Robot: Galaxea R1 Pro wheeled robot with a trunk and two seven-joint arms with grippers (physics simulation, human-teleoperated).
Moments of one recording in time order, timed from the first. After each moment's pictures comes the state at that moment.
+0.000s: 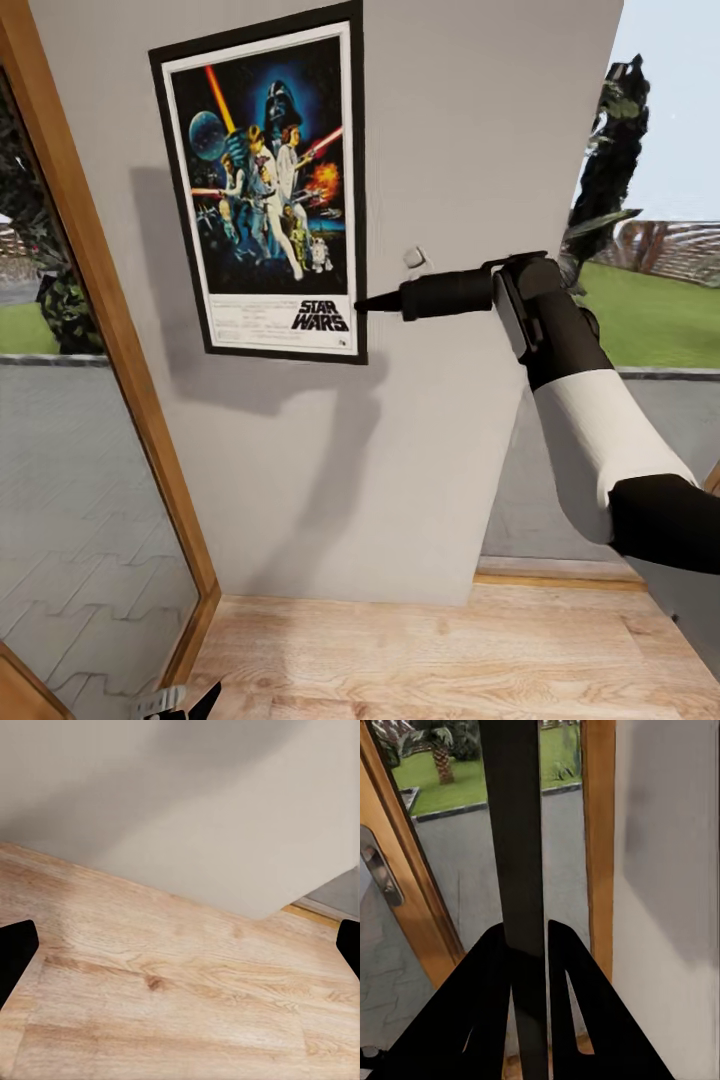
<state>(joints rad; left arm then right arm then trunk) -0.36 0.20 0.41 -0.04 0.17 -0.44 -0.76 -1.40 0.00 0.13 -0.94 0.02 0.86 1.30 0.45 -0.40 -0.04</state>
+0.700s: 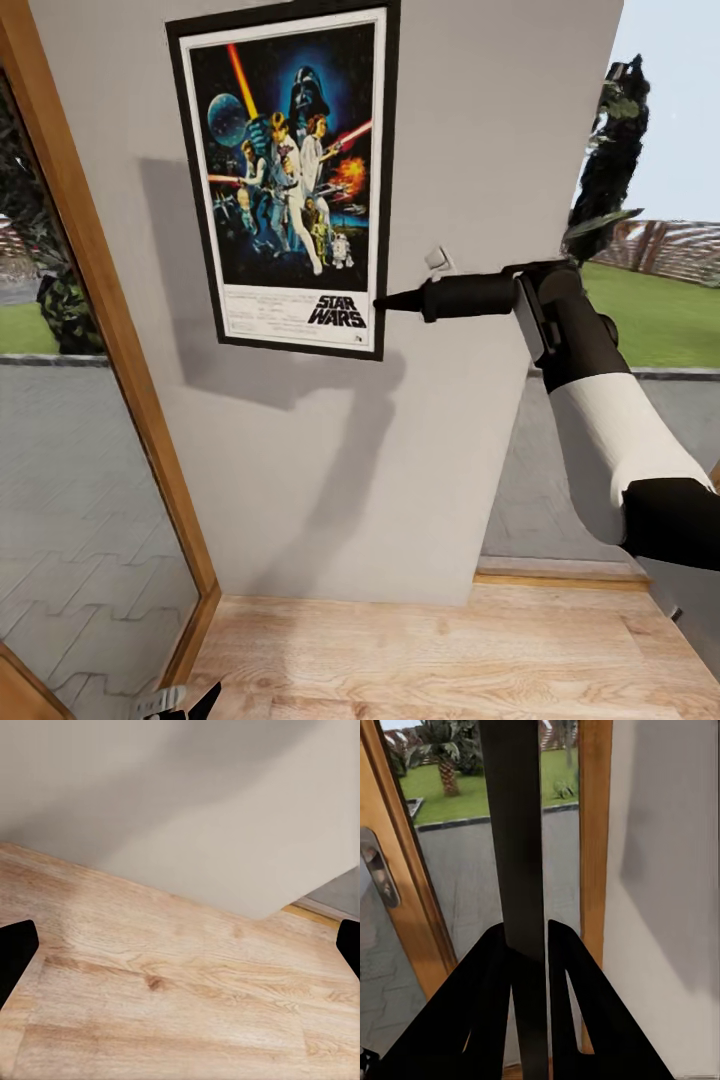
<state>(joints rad) -0.36 0.20 0.41 -0.04 0.17 -0.44 -0.76 -1.39 -0.04 0.09 -0.91 0.02 0.75 1.36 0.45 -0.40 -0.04</state>
